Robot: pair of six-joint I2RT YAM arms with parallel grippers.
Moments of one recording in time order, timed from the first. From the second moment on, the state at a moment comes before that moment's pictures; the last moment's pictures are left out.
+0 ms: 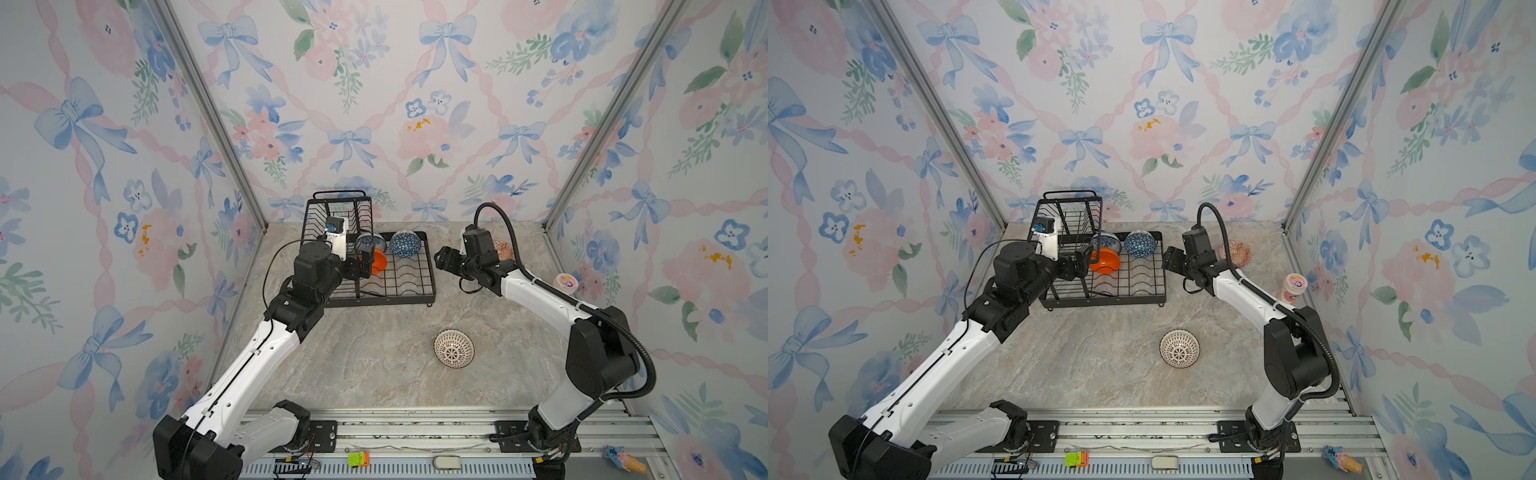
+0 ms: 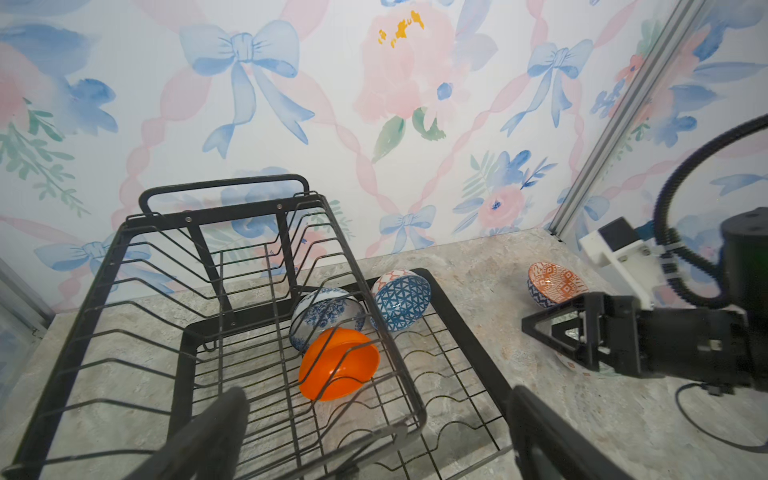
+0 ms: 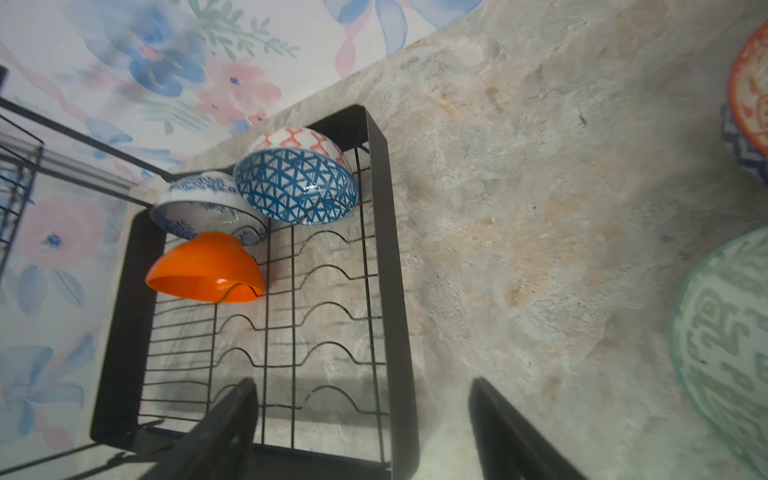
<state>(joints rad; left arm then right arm) -0.45 1.09 1.04 -0.15 -0.09 -0.14 0.44 1.70 1.27 -0.29 -0.02 0.60</state>
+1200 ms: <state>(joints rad) -0.69 0.97 0.71 -0.10 -0.27 -0.52 0.51 2.08 1.53 -0.46 0.11 0.48</state>
